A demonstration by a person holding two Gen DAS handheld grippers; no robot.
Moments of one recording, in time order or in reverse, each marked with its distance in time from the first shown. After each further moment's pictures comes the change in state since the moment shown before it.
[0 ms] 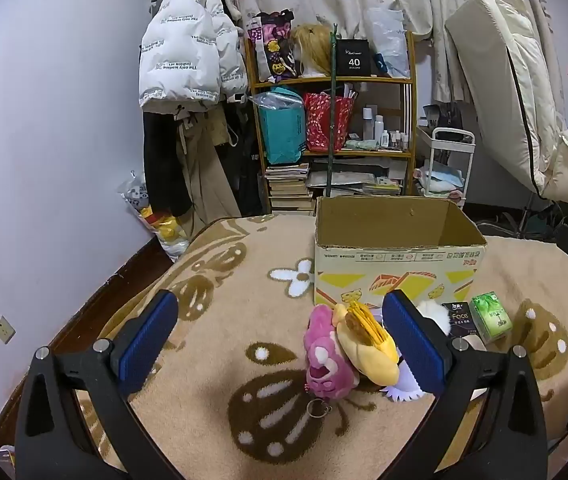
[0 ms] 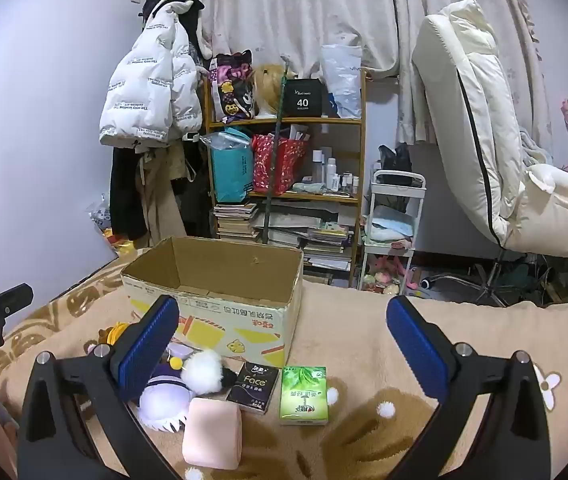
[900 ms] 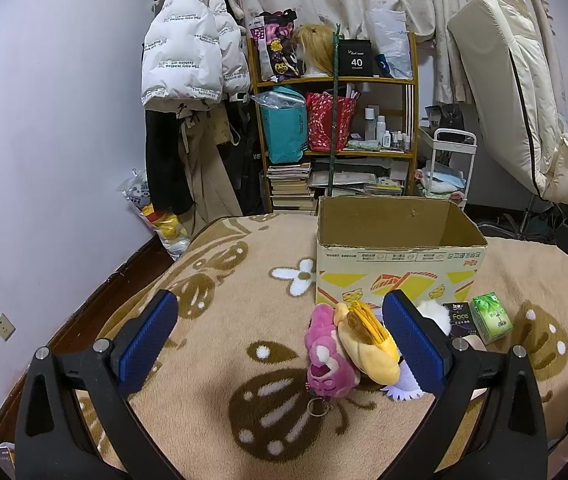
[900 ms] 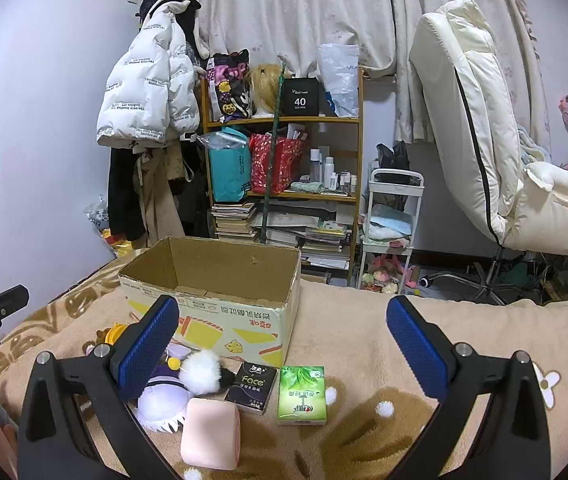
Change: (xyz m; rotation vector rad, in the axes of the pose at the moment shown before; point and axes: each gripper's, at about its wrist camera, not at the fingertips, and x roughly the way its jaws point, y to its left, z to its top) left arm -0.001 -0.001 0.000 -0.008 0.005 -0.003; right arm 0.001 -0.002 -0.001 0.007 0.001 0.005
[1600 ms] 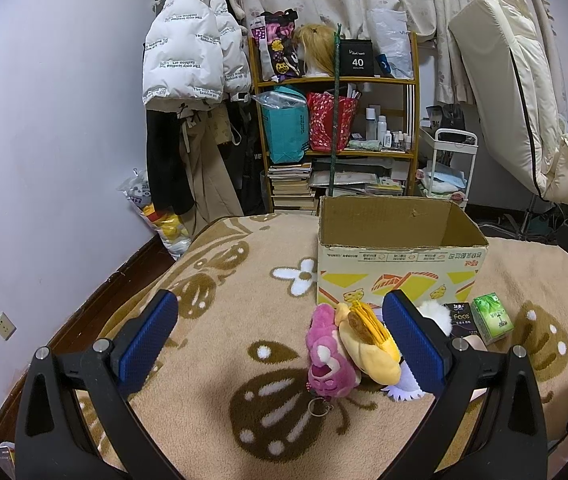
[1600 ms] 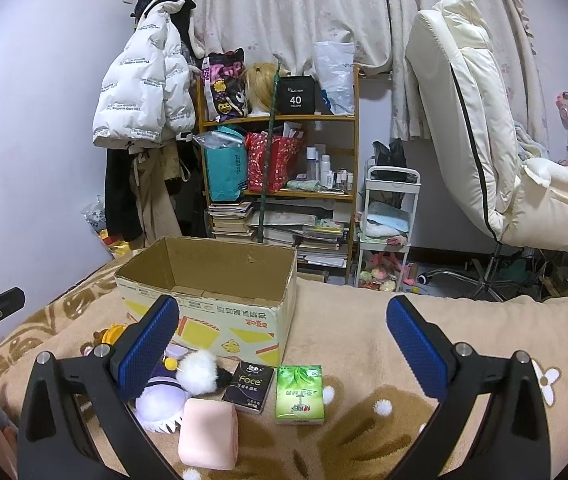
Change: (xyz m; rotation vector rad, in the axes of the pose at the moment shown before) left arm 0.001 0.003 0.001 -0.002 0.000 -0.001; right arm 0.004 0.000 -0.002 0.005 0.005 -0.008
